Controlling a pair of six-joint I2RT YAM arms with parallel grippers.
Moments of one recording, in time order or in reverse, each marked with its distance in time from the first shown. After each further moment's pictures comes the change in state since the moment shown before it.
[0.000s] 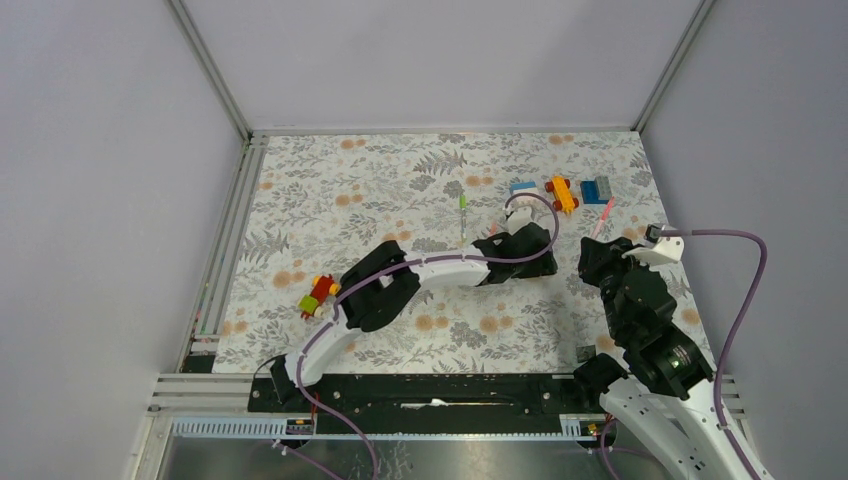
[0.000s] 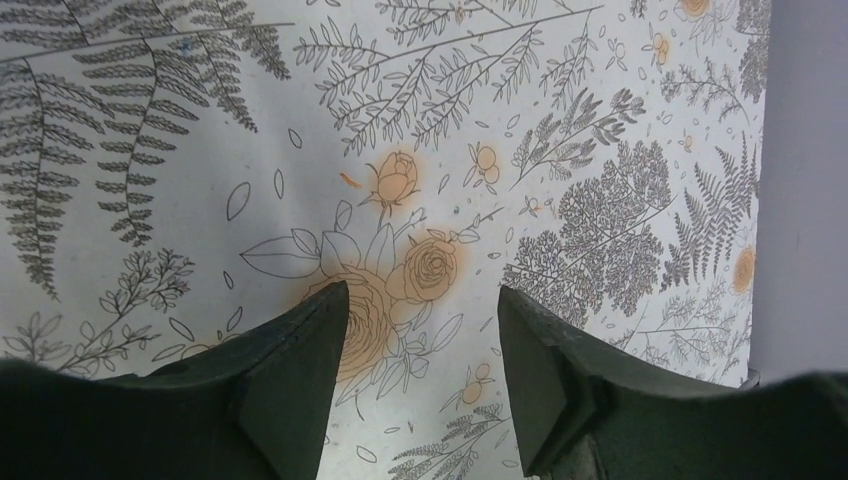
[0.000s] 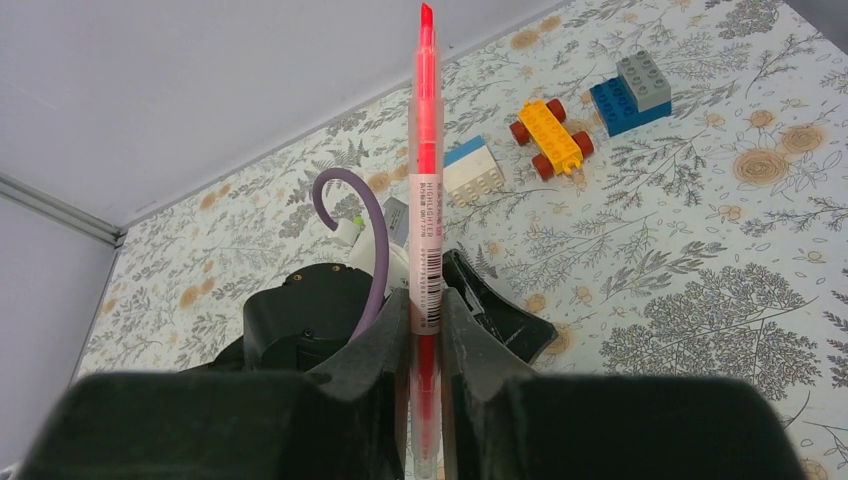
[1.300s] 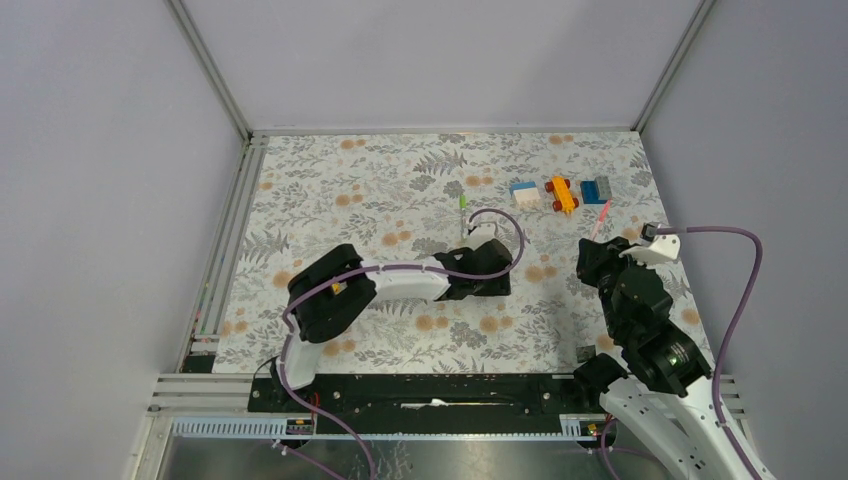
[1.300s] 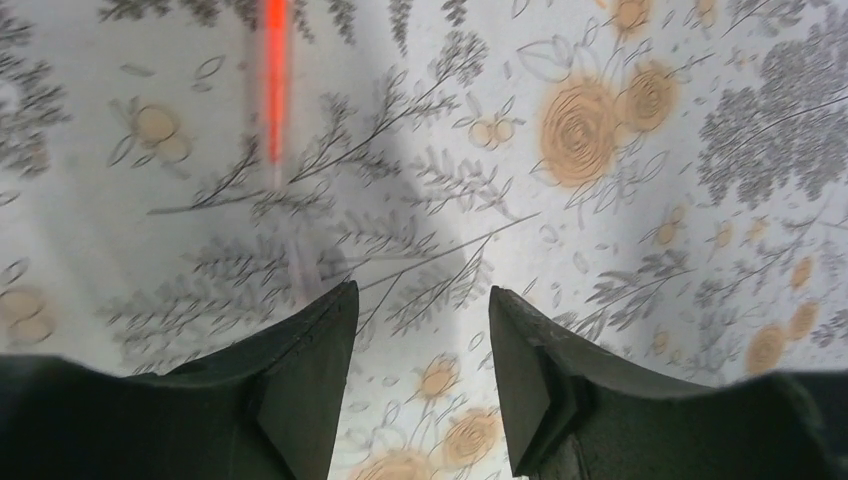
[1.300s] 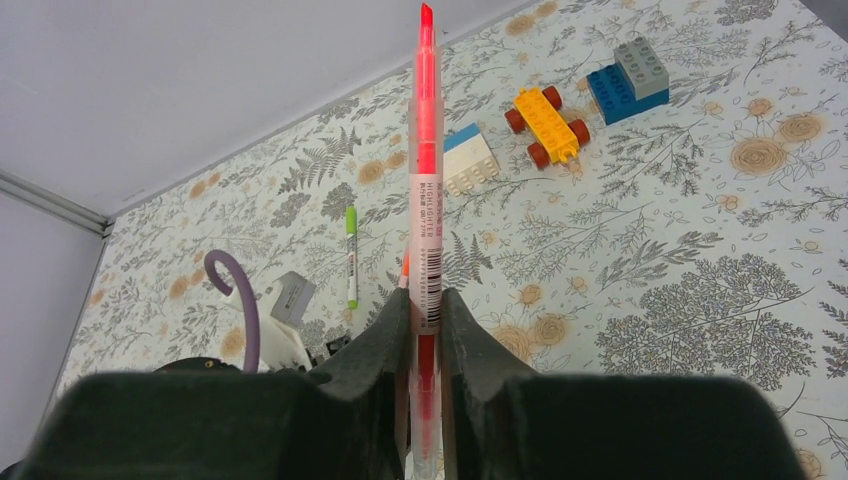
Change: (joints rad) left arm 0.007 -0.326 -0.469 0.006 -0.040 0.068; right arm 0.000 0.014 0.000 -0.017 -0.004 0.006
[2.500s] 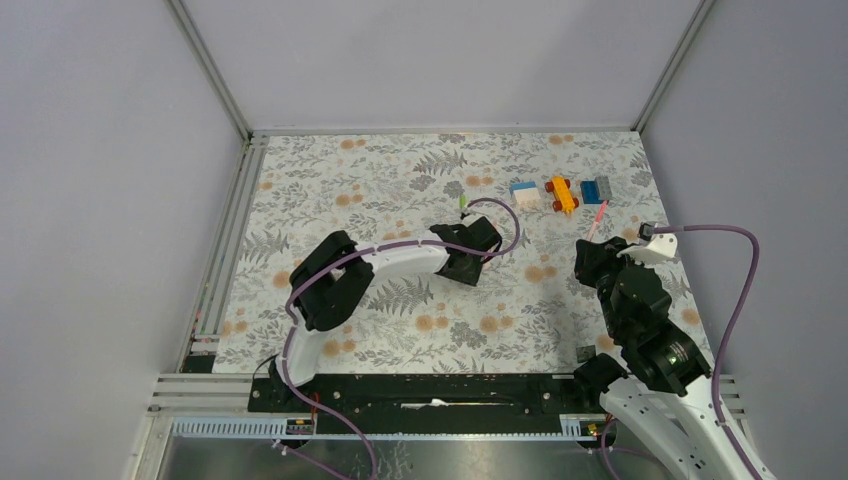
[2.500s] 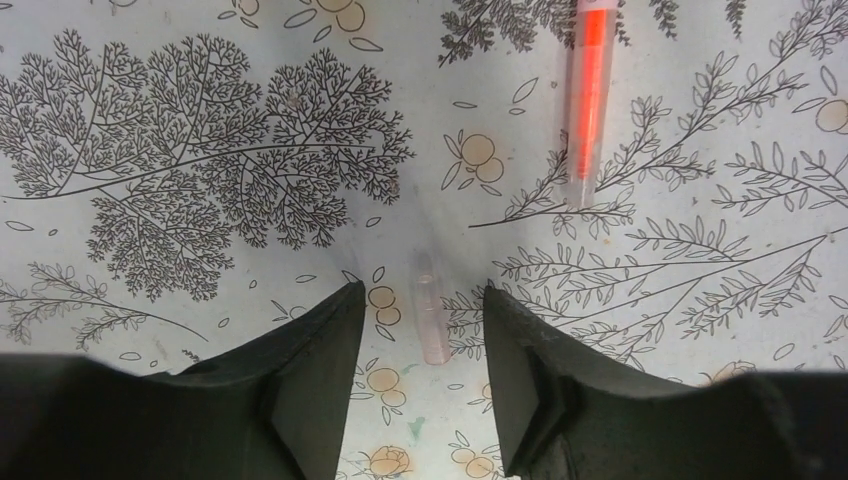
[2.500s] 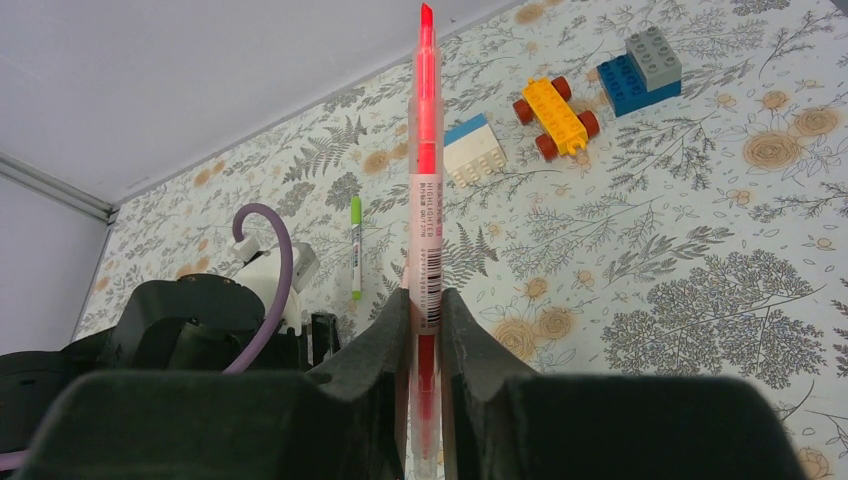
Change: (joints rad) left arm 0.114 0.026 0.155 -0.456 -0.067 0.363; right arm 0.000 0.006 0.000 -0.005 -0.026 0.003
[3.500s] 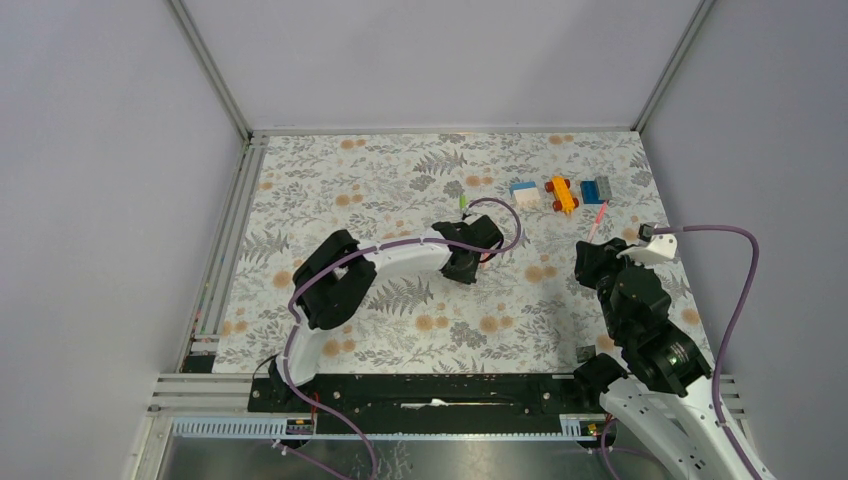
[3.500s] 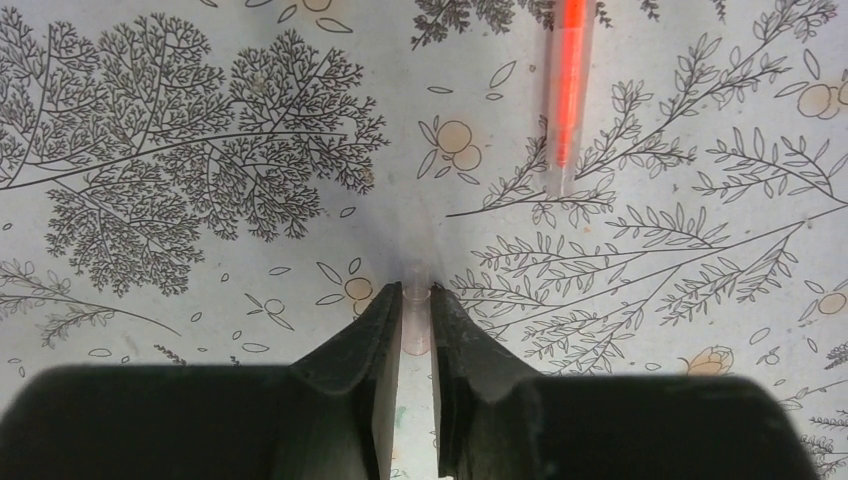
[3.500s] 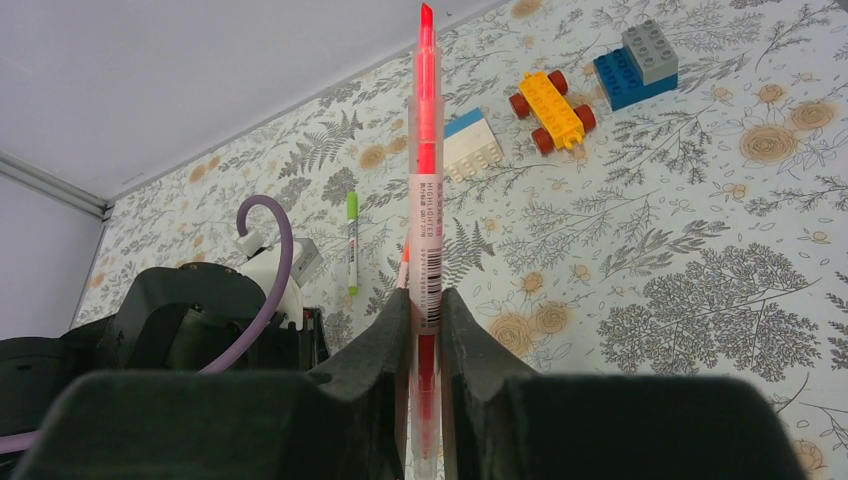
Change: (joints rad) left arm 0.000 0.028 0.044 -0.053 0.051 -0.021; right arm 0.000 -0.005 0.000 -0.018 0.000 0.002
